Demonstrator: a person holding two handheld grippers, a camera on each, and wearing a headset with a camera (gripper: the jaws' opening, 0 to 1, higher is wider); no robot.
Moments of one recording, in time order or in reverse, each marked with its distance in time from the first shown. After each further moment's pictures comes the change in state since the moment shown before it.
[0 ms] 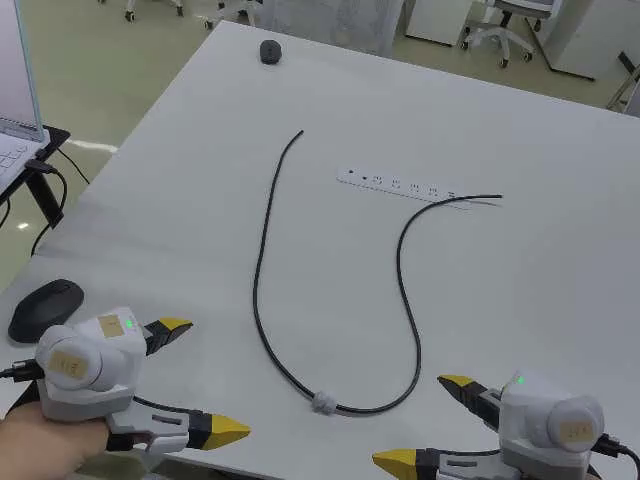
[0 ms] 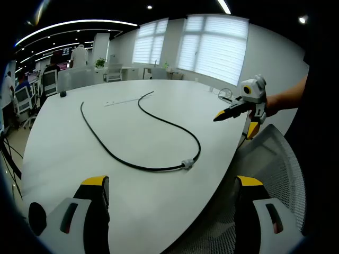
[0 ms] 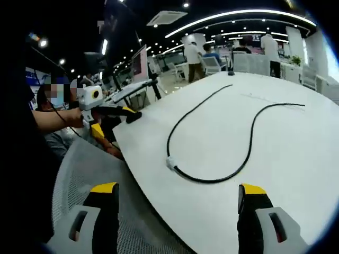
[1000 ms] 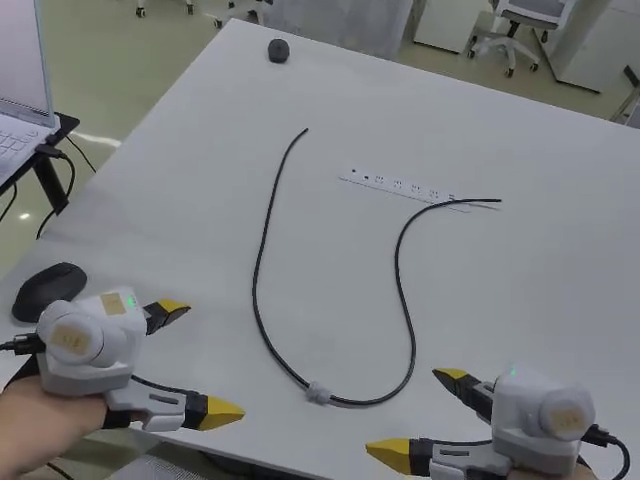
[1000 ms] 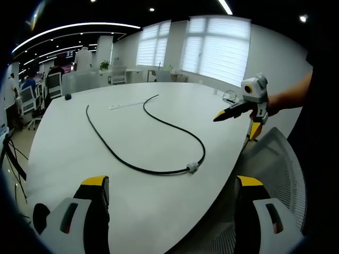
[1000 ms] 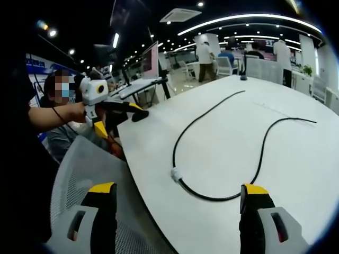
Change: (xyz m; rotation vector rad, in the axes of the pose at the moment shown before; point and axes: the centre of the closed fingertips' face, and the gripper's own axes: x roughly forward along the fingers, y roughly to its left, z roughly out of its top) left arm -0.006 -0.003 0.006 0.006 -0.009 0.023; right arm -0.002 0.000 0.004 -0.021 0.002 0.019
